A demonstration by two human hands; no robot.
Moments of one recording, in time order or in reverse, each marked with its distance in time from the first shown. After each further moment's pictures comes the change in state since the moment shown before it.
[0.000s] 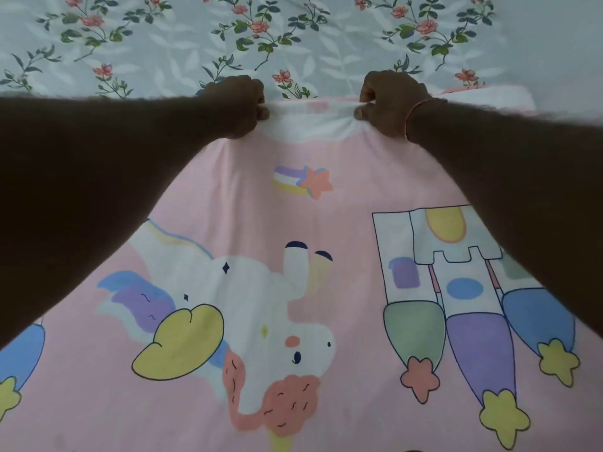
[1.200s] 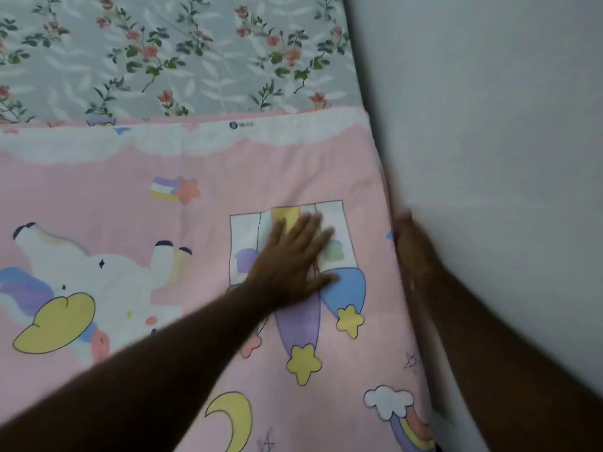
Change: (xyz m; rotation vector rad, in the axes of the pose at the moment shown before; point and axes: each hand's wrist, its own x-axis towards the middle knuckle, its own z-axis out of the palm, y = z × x) left_hand -0.157 0.310 0.077 -0.074 -0.042 0.413; right_hand -0.243 0.225 -0.004 0.804 -0.080 0.825
